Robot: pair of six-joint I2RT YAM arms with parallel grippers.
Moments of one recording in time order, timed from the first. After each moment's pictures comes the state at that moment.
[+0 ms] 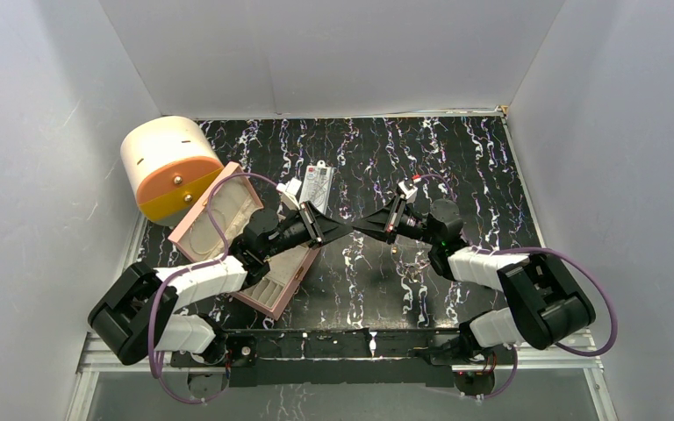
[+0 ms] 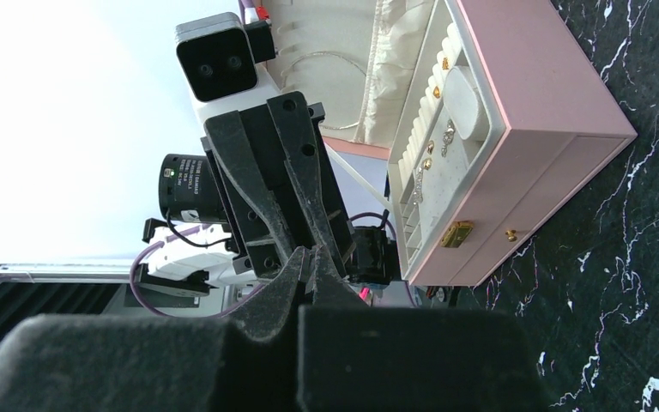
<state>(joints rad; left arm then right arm) -0.71 1.32 0.48 0.75 0.37 -1.18 0.48 1.38 0.41 0.96 -0.76 1.50</state>
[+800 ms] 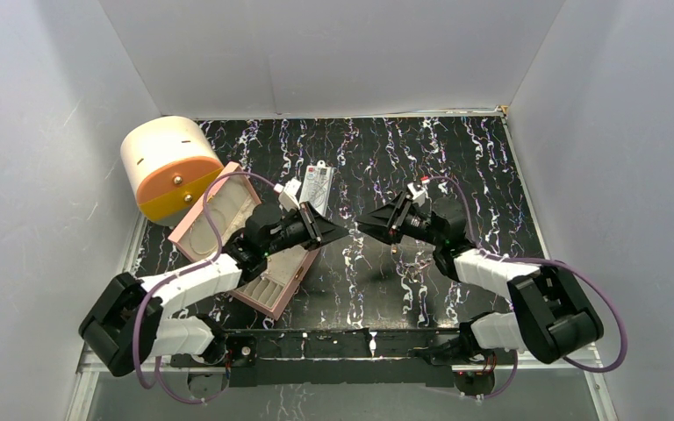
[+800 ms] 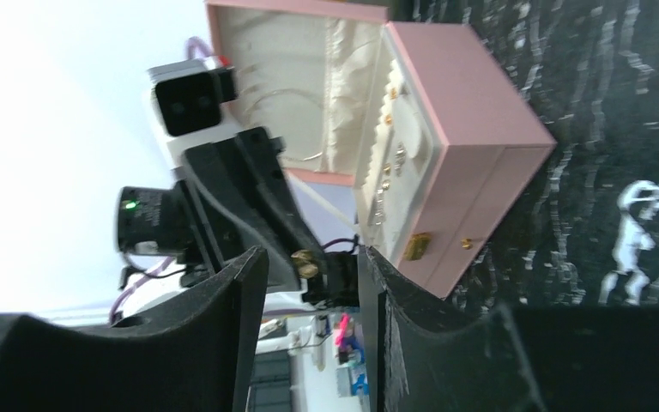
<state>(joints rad) -0.71 1.26 0.52 0.51 0.33 -1.14 0.46 1.32 0.41 0.81 -0.70 1.44</state>
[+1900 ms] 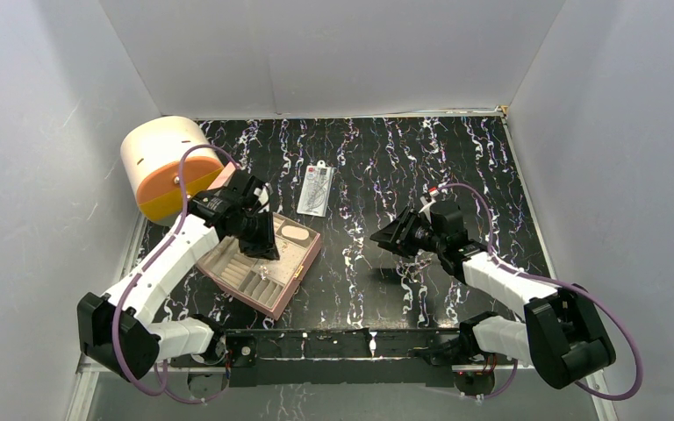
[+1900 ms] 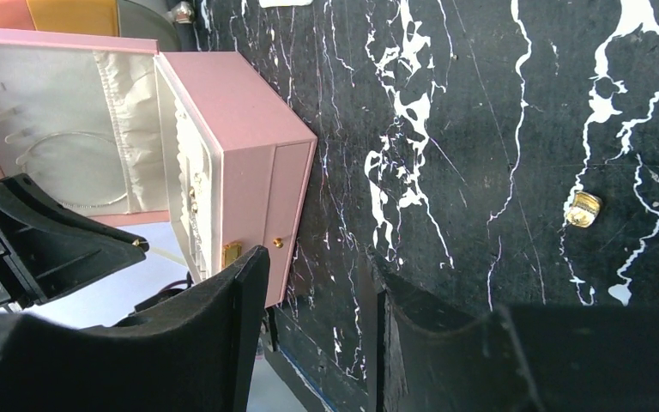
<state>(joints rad) -0.48 1.22 1.06 -1.04 0.20 -0.54 0.43 1.15 0.44 0.16 -0.45 1.02</state>
